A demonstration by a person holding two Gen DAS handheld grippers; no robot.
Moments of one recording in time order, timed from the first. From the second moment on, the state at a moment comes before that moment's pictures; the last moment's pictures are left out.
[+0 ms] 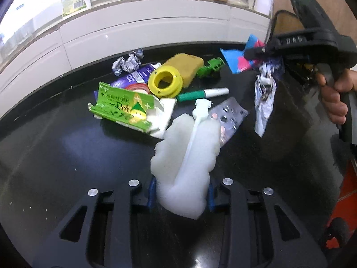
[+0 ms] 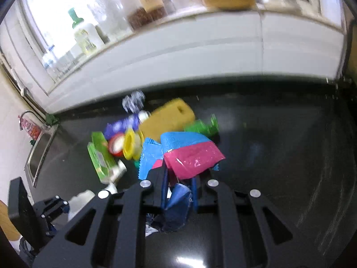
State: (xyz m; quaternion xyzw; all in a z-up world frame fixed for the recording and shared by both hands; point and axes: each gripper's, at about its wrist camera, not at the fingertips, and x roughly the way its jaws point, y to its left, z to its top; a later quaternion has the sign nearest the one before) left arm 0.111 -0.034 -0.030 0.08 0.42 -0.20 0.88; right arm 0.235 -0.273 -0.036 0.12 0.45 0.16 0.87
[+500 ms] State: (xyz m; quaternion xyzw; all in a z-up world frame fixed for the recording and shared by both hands) left arm 0.089 -0.041 -0.047 0.08 0.44 -0.20 0.87; right arm 0.208 -0.316 -0.083 0.16 0.46 0.11 0.87
